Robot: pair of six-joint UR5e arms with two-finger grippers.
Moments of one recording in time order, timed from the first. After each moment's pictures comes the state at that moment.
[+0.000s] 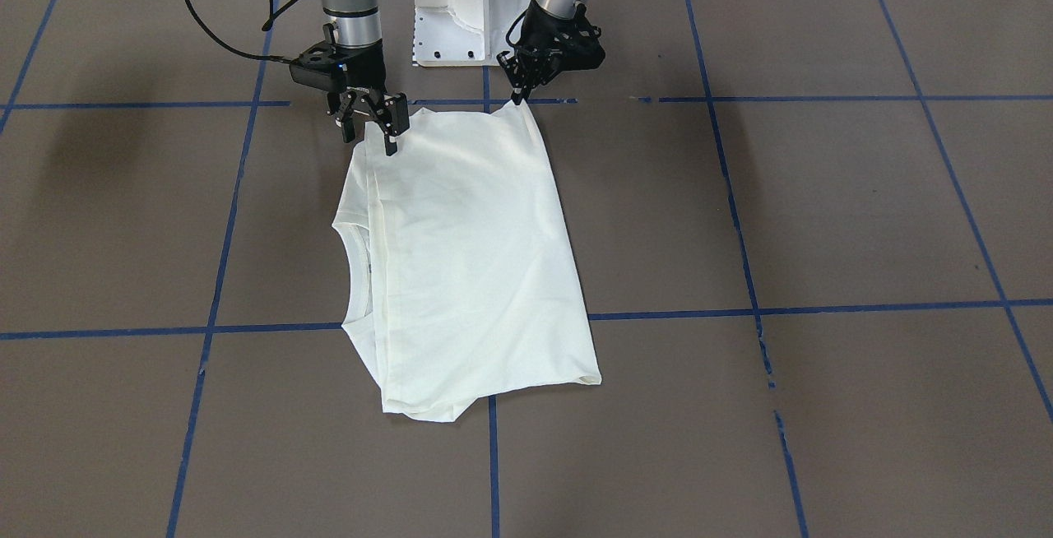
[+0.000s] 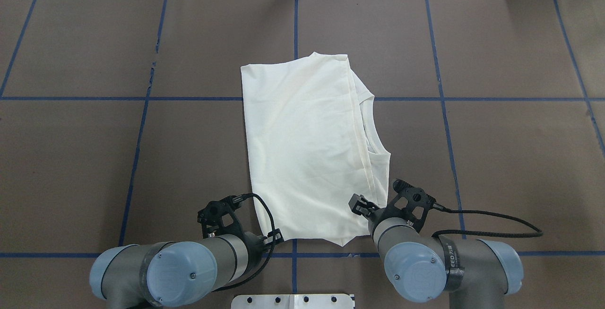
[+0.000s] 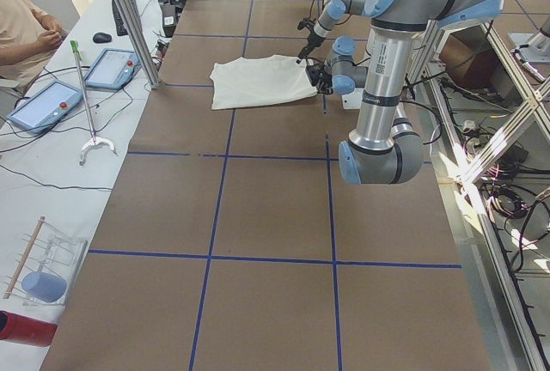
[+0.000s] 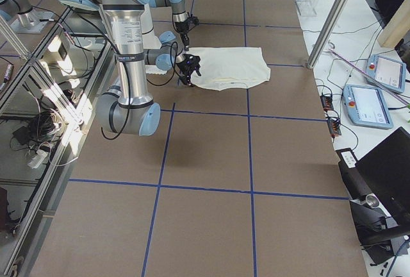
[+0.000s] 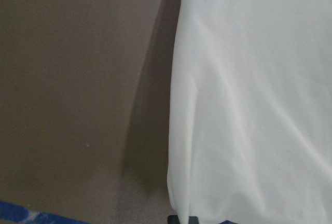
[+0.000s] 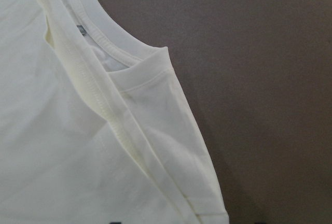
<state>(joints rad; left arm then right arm) -0.12 -1.99 -1.88 -1.95 -1.48 -1.89 0.12 -1.32 1.94 -1.43 1.19 2.00</state>
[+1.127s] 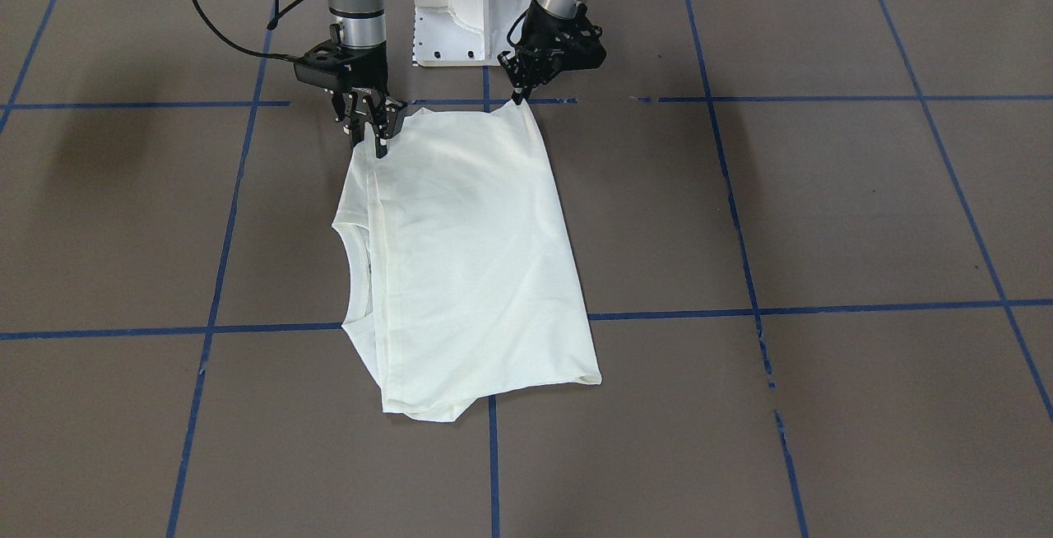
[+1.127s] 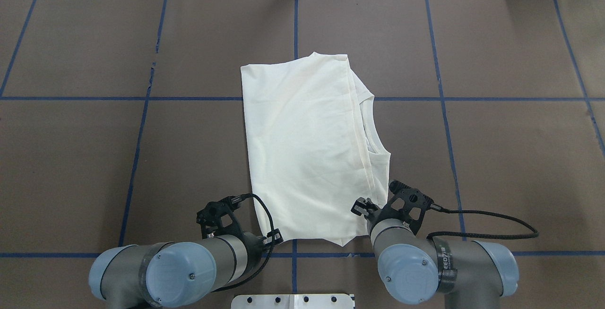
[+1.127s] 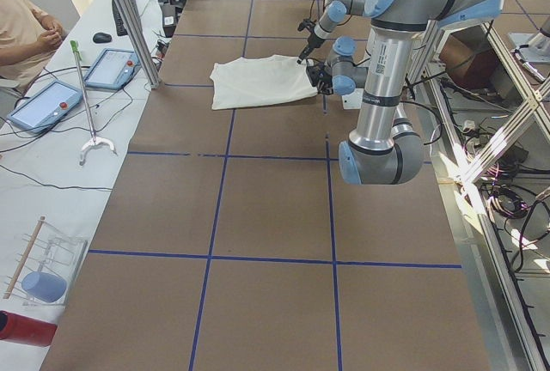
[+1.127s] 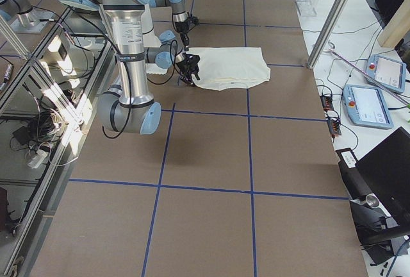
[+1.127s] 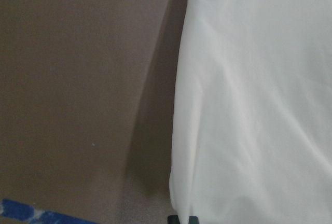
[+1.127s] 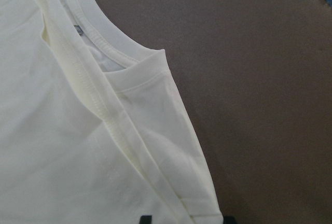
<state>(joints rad) -0.12 -1.99 -1.88 -1.95 -1.48 -1.90 0.12 -1.30 1.95 -1.50 1.18 2.00</state>
